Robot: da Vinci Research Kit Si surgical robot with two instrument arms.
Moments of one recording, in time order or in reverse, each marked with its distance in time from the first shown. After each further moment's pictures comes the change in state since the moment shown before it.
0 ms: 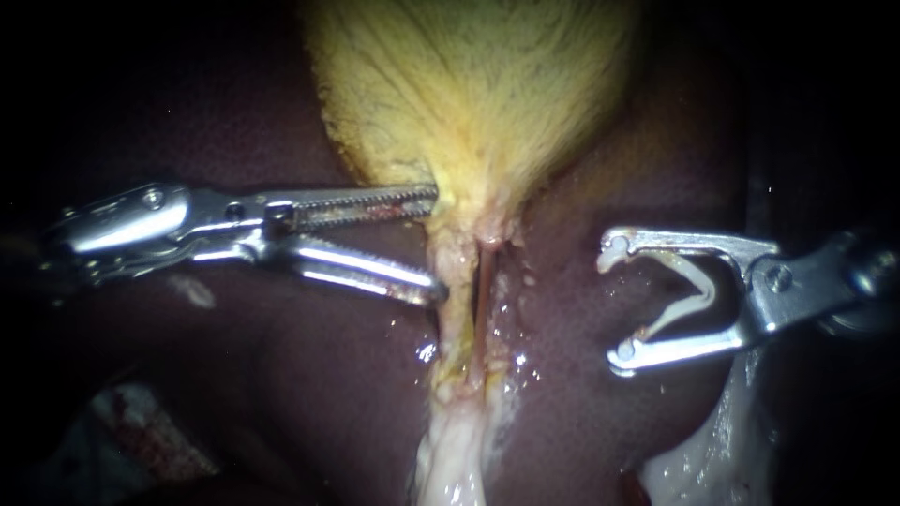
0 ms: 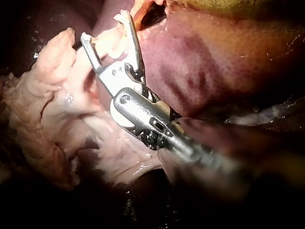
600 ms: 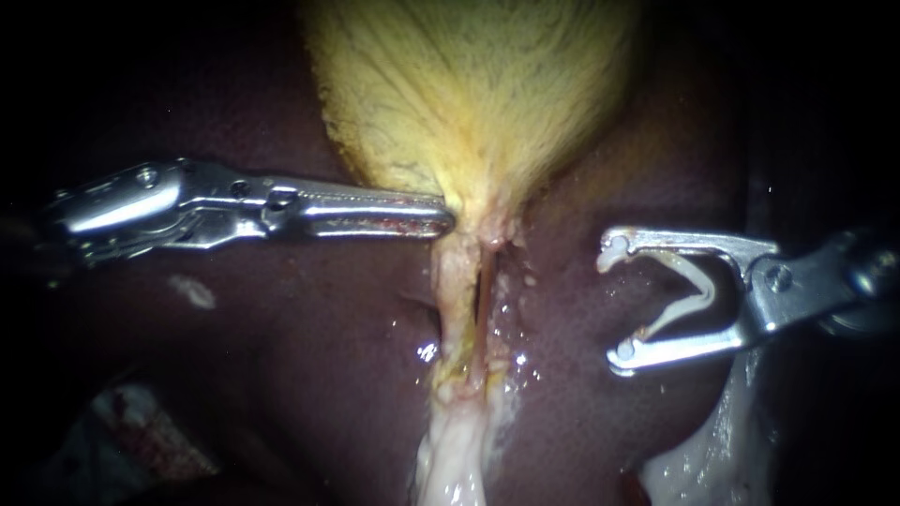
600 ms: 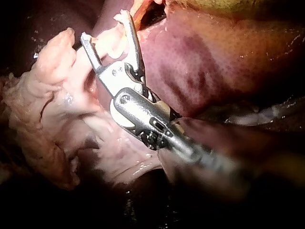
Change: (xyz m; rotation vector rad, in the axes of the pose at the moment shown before) right arm 0.000 0.000 0.000 0.000 0.000 0.000; left arm 0.000 0.001 -0.001 -0.026 0.031 -0.013
